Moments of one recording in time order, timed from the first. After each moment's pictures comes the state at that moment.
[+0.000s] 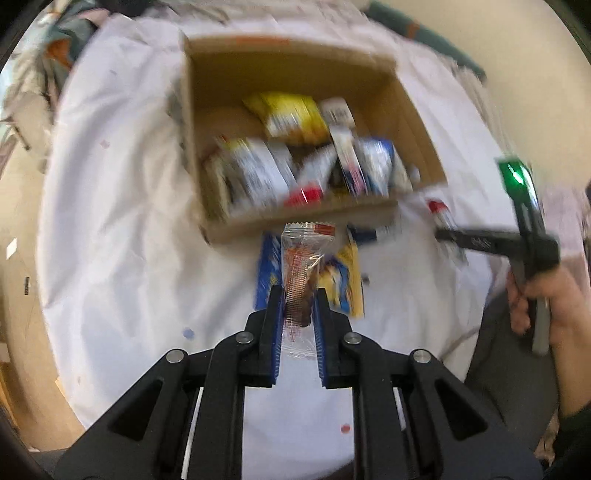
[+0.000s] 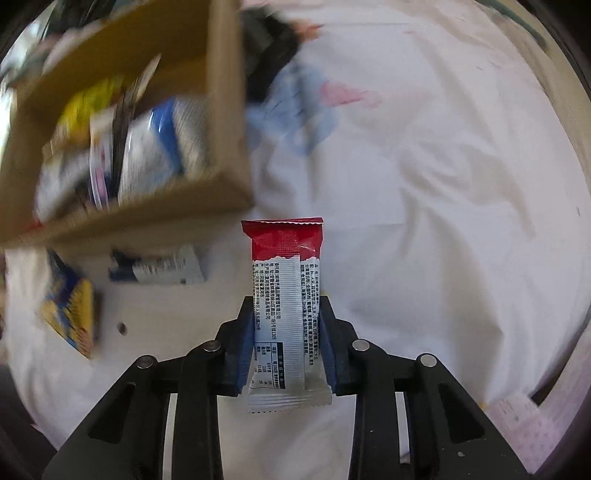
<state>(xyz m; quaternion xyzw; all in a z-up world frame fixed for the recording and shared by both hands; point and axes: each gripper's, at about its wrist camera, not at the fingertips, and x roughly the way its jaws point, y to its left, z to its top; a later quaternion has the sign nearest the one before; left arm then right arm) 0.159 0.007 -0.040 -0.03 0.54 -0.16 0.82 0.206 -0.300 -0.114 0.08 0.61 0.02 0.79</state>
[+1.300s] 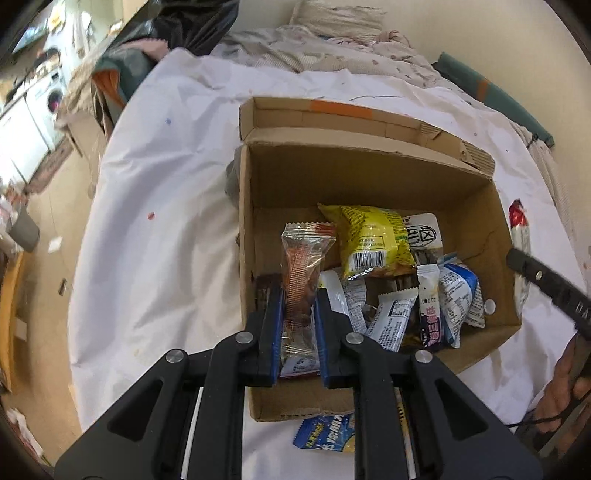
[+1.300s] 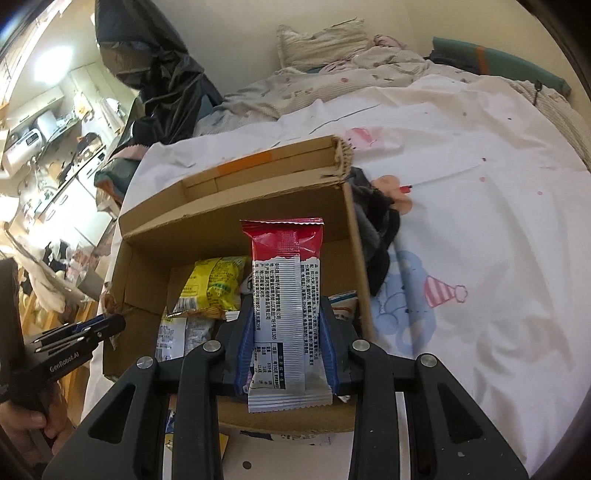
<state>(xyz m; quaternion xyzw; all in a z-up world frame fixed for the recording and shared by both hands) 0.262 0.000 -0.043 -0.05 0.49 -0.02 0.87 0.267 -0.246 -0.048 0.11 0.43 0.14 0.89</state>
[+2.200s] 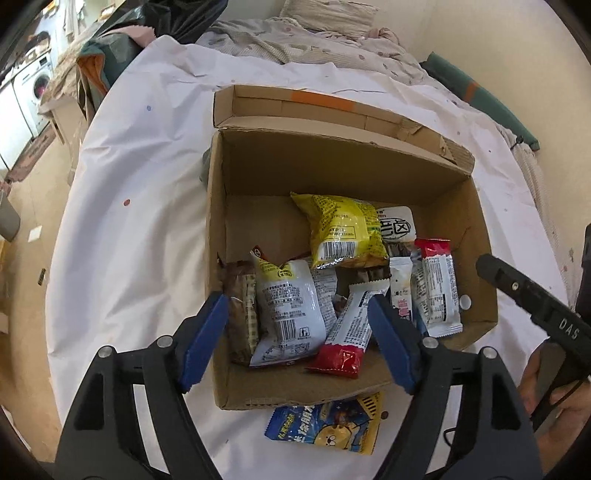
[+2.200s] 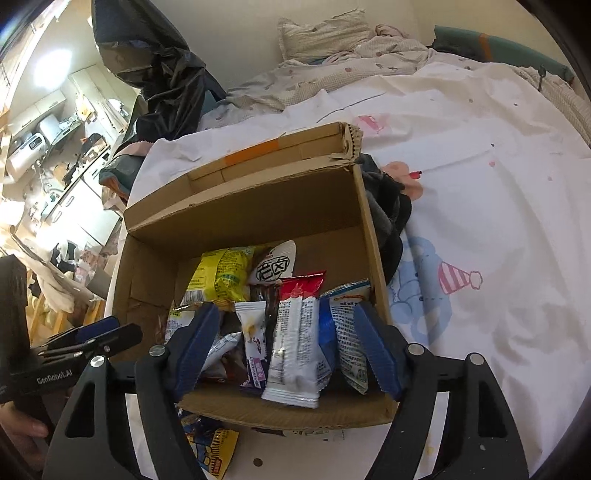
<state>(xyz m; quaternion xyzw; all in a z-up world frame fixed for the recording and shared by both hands) 0.257 -0.010 -0.044 -0.07 0.49 -0.06 0.87 0.262 -0.249 -0.053 0.14 0.43 0.15 0.88</state>
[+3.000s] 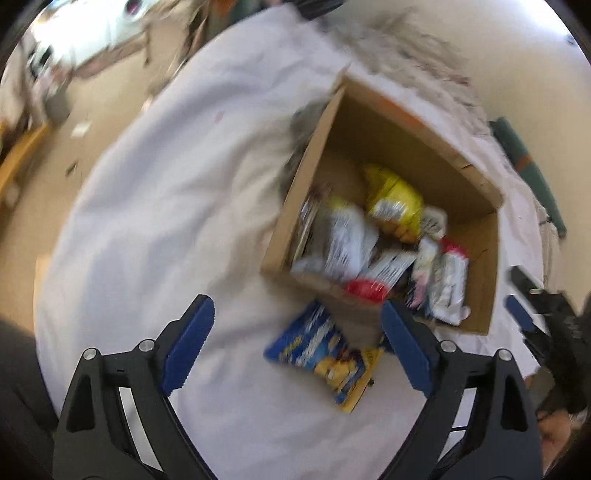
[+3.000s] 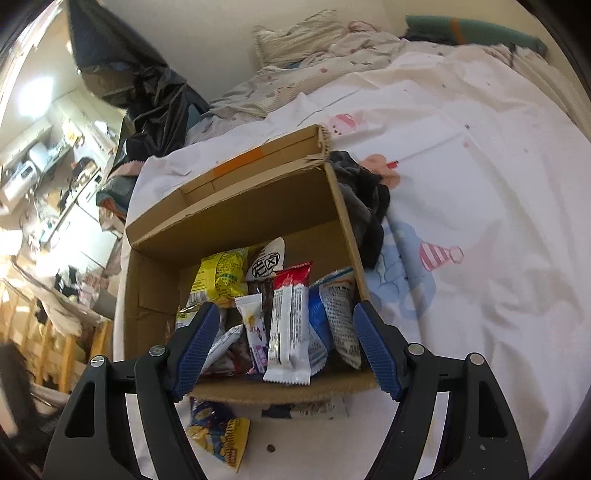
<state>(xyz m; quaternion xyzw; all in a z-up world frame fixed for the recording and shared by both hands) 0.172 0.020 -0.063 -0.23 0.51 0.08 0.83 0.236 -0.271 -0.040 0.20 0.43 0.13 0.87</state>
